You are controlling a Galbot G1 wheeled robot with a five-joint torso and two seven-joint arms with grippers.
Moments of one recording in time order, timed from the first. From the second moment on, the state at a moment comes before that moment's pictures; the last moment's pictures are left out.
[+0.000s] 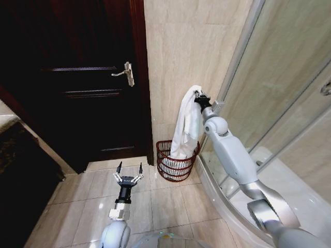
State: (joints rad) left arm 1.69 -1.51 -0.47 -1.98 0.04 -0.48 -0.08; right arm -0.36 1.19 0.09 1.51 0.63 -0.11 0.22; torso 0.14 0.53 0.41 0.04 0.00
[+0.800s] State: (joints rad) left arm 1.68 -1.51 -0.47 -1.96 0.05 -0.47 -0.07; right arm -0.43 1.21 0.11 1.46 0.60 -0.08 0.17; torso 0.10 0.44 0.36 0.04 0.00
